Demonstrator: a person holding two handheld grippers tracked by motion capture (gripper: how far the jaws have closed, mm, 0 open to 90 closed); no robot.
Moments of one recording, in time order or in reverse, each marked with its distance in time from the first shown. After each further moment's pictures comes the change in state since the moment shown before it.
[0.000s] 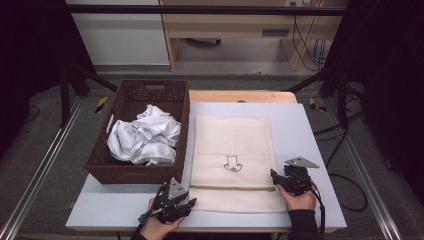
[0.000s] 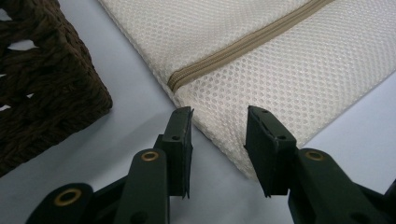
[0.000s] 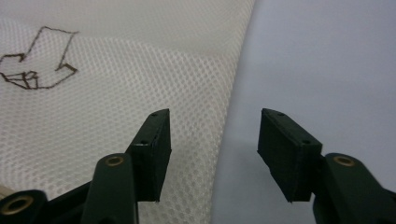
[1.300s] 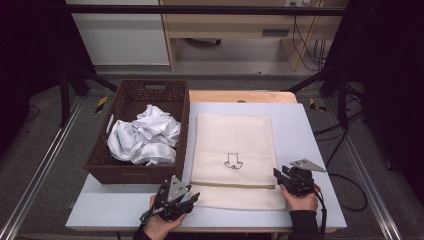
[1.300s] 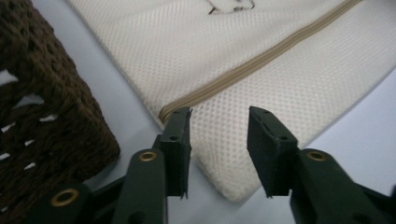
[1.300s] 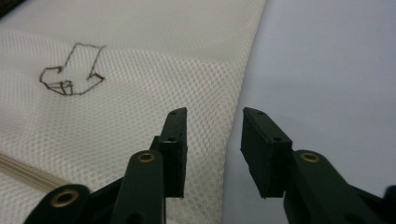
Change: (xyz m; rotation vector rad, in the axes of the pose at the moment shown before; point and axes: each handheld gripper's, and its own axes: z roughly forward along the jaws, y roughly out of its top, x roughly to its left) left arm -0.005 0.010 -0.007 -0.143 -0.006 0.065; right arm -0.004 -0.005 -0.011 -0.082 0.058 0.056
